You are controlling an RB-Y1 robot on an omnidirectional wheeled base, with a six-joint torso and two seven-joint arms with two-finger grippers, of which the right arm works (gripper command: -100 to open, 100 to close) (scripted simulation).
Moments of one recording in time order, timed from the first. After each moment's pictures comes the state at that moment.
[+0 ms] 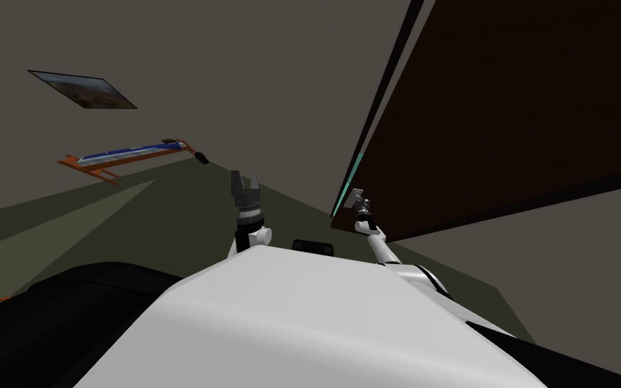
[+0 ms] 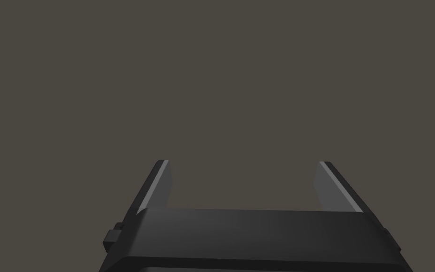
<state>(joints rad) -0.27 -0.35 0.07 -0.85 -0.44 -0.49 -0.54</state>
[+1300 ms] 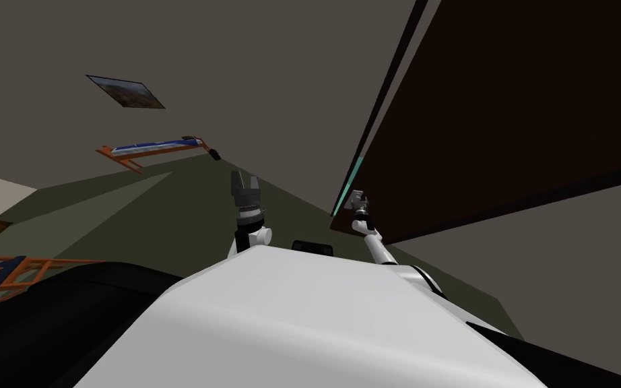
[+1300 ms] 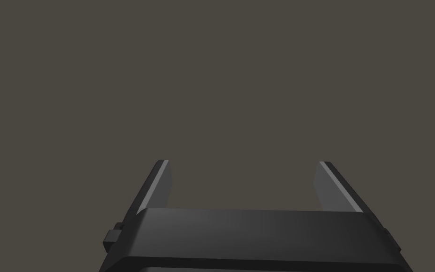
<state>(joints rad) -0.25 -0.31 0.08 -0.89 -0.61 -0.46 -0.78</state>
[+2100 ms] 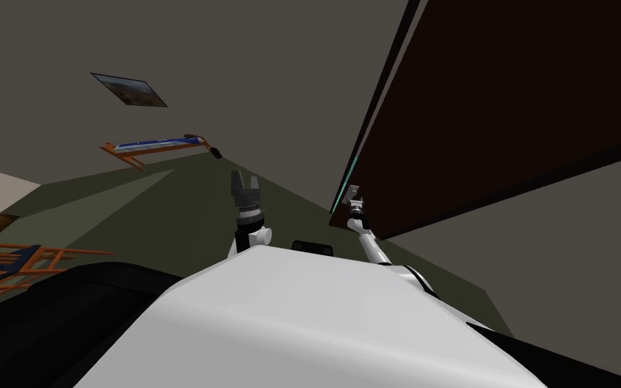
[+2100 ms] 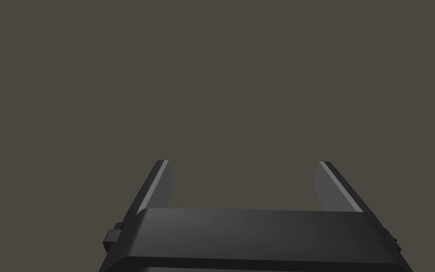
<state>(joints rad) -0.24 -0.25 0.11 -0.96 -0.76 -0.44 -0.96</state>
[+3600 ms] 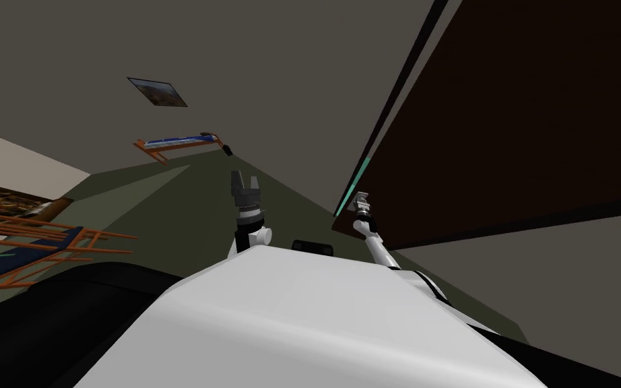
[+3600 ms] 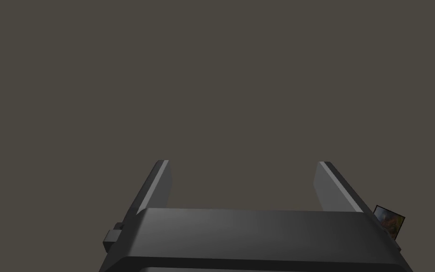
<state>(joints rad) -0.20 -0.32 0.09 -0.98 -0.85 -0.44 -1.10</state>
